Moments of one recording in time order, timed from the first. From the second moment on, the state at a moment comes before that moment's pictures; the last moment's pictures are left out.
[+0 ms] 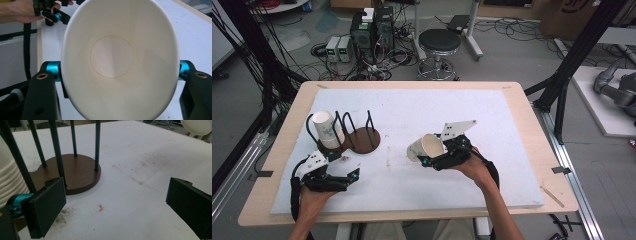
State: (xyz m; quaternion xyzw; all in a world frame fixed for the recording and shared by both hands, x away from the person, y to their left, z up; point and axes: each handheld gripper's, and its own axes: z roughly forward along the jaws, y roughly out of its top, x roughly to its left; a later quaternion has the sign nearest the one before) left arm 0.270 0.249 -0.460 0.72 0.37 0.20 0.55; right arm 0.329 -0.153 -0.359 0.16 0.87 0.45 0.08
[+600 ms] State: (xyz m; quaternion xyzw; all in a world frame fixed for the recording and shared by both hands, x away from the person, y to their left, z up) left arm 0.270 0.249 -0.460 0.71 0.38 0.21 0.55; right arm 0.336 -0.148 -0.350 0.20 0.90 0.39 0.10
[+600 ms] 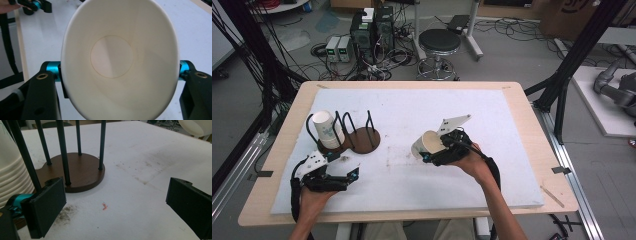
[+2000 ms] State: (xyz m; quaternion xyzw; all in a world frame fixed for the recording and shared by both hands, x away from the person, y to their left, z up) left arm 0.270 0.247 -0.460 0.72 0.38 0.21 0.54; right arm 0.358 -0.132 -0.356 0.25 0.91 0.32 0.10
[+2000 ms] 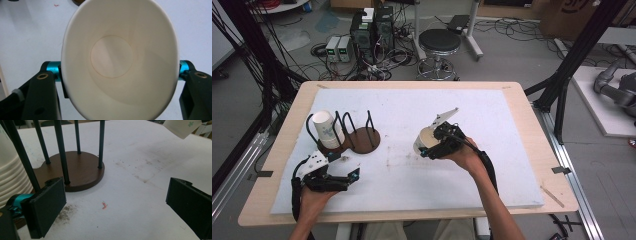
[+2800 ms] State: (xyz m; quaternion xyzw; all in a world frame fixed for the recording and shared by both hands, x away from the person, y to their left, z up) left arm 0.272 0.247 -0.460 0.73 0.37 0.20 0.54; right arm 0.388 -0.089 -0.383 0.24 0.94 0.20 0.08
